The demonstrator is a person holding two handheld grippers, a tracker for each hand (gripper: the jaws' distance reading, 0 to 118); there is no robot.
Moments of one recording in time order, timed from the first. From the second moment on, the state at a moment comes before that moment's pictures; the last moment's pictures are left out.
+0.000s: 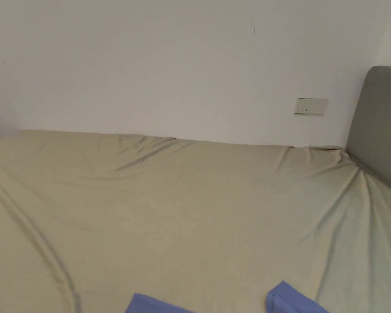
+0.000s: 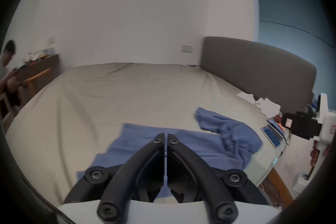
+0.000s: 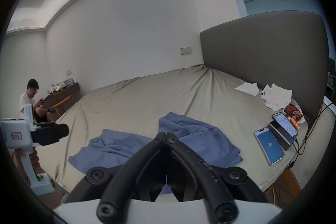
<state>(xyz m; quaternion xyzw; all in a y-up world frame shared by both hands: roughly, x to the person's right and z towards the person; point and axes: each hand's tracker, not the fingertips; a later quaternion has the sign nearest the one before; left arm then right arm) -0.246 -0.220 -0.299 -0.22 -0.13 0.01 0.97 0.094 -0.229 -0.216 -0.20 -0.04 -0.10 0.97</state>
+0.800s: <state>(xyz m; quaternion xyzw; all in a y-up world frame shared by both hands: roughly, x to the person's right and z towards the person) -0.292 -0.260 -0.462 -0.29 -0.10 0.06 0.95 0.099 -0.255 -0.246 -0.26 -0.05 -0.10 0.96</state>
